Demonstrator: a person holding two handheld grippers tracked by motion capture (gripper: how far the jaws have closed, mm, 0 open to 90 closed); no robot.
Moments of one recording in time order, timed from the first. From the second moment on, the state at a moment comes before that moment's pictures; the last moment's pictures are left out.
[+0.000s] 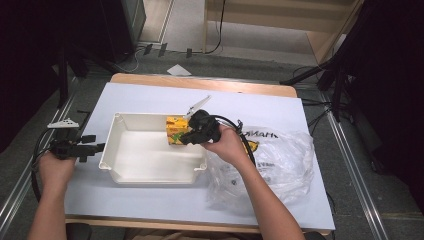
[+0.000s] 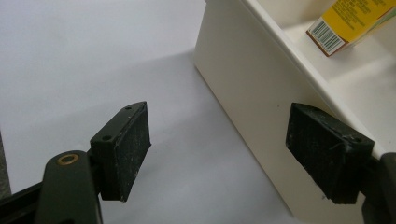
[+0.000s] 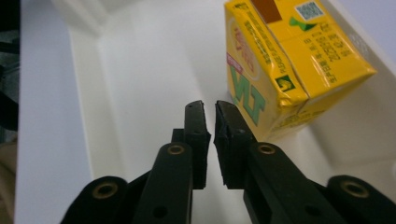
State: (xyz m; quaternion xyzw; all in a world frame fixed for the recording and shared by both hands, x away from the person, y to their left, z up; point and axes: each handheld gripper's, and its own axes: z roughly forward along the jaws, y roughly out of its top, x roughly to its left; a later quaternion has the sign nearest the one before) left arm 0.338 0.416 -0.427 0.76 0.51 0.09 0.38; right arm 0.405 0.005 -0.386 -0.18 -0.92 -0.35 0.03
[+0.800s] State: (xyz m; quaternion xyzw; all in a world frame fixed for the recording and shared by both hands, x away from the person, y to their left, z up) left arm 0.337 0.414 -0.427 0.76 0.51 0.10 0.38; right arm 0.381 -0.028 -0.364 -0.19 -0.91 -0.37 0.02
